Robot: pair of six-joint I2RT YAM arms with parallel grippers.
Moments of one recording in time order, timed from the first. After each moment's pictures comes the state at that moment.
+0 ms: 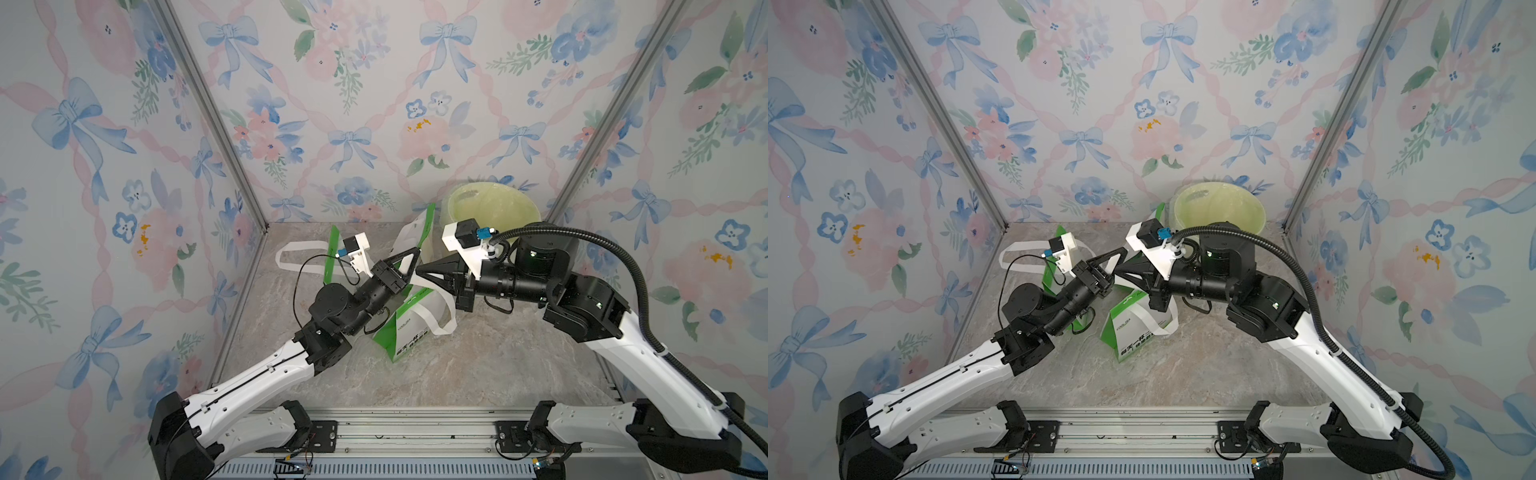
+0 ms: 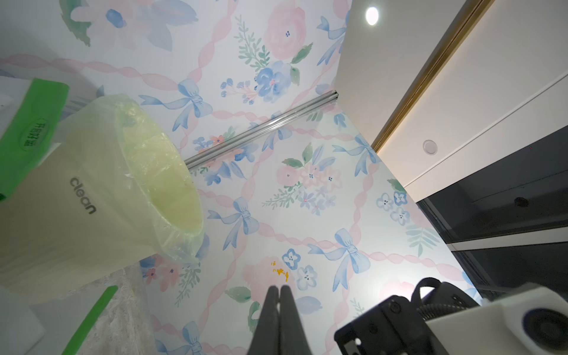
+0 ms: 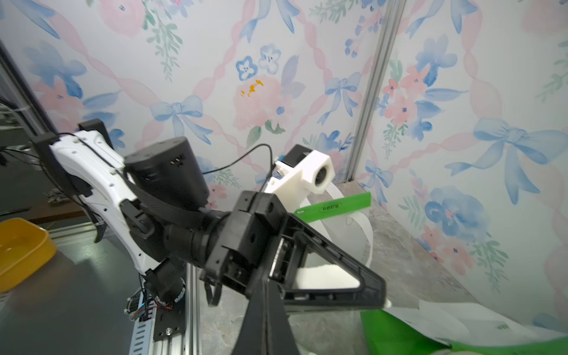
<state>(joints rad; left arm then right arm) -0.86 1.06 0.88 0.50 -0.08 -1.18 0.86 1.20 1.61 -0.54 -0.42 -0.05</state>
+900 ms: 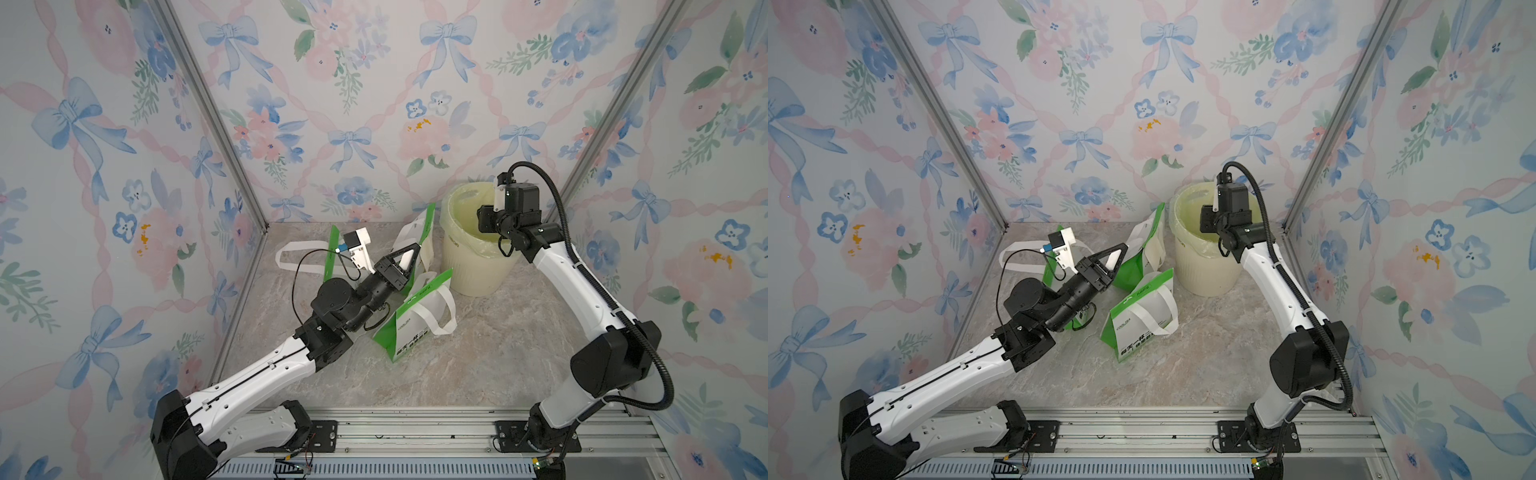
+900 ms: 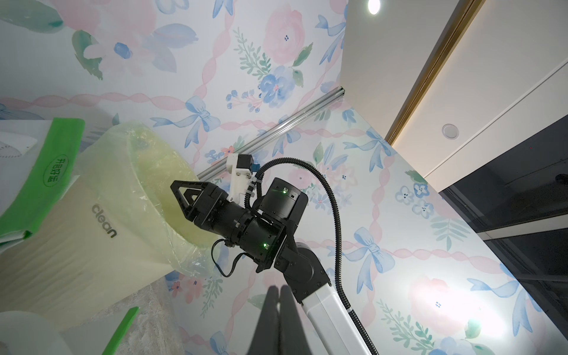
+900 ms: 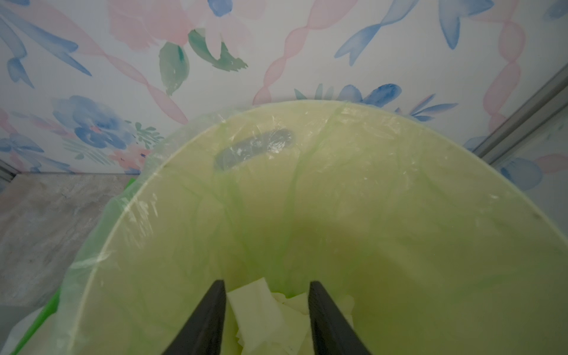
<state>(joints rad) -0.86 1.09 0.92 0.47 -0.07 -1.06 0.27 1.66 1.70 -0.54 0.15 0.13</state>
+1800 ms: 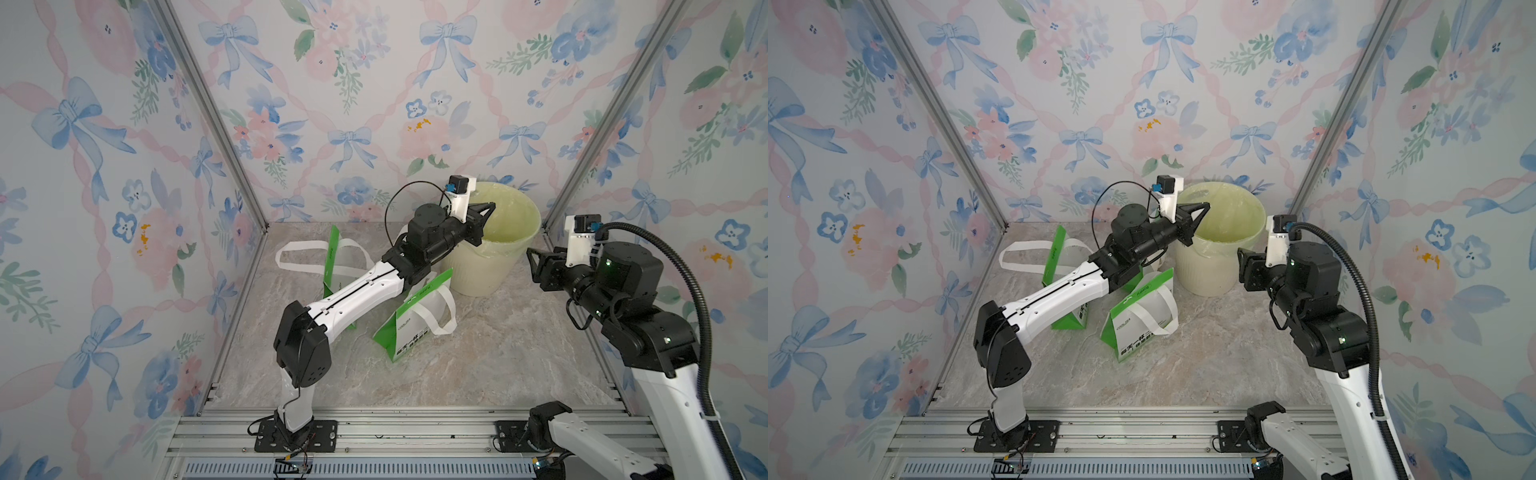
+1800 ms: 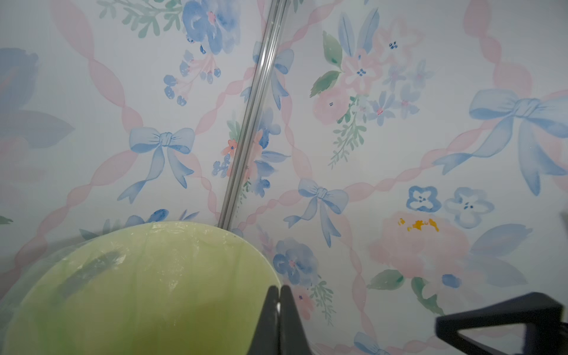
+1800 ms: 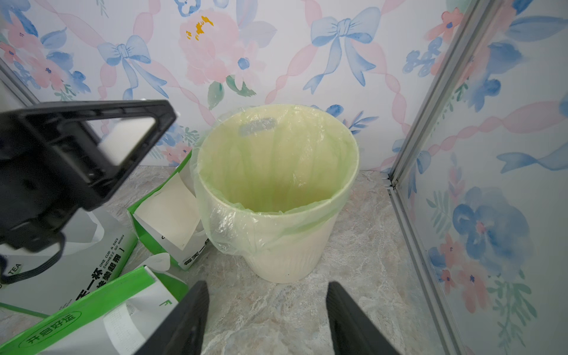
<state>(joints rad) -0.84 1.94 1.87 0.24 0.13 -0.30 0.28 0.90 1.41 -0.84 0.14 0.12</state>
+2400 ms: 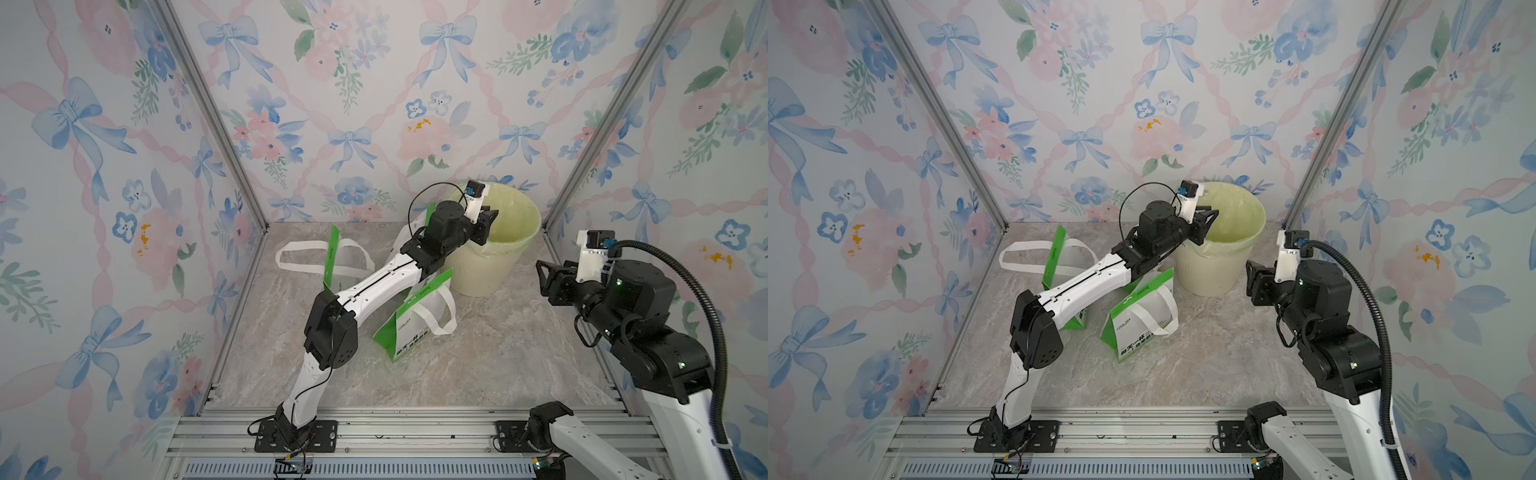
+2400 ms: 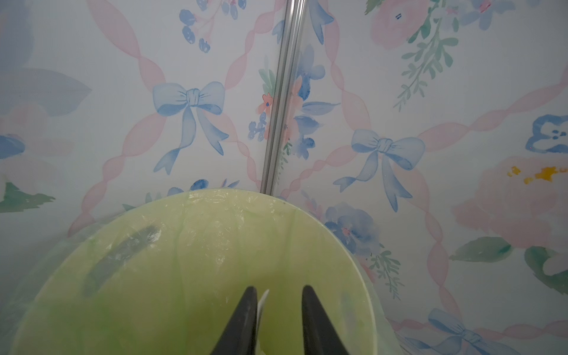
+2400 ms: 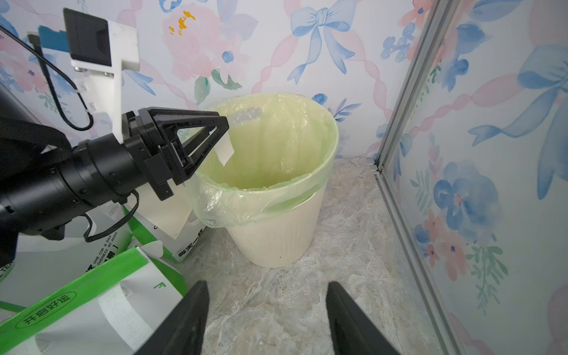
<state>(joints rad) -0.83 2.14 2.08 0.08 0.06 -0.17 0.28 0.82 1.37 -0.89 0.17 0.15</state>
